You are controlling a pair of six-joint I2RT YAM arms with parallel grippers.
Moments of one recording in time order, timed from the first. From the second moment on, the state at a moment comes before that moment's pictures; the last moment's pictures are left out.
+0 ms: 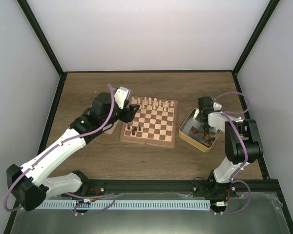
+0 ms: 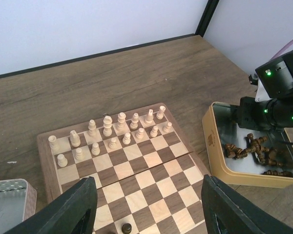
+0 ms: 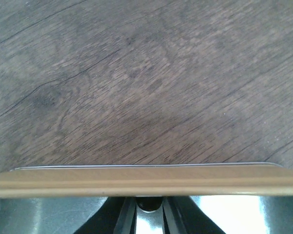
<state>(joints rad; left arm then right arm) -0.68 1.14 1.05 -0.35 0.02 -0.21 0.11 1.66 0.85 -0.26 0.39 0.64</state>
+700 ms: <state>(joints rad) -0.68 1.11 1.02 -0.32 -0.06 -0.21 0.34 1.31 0.84 -0.38 0.26 0.63</state>
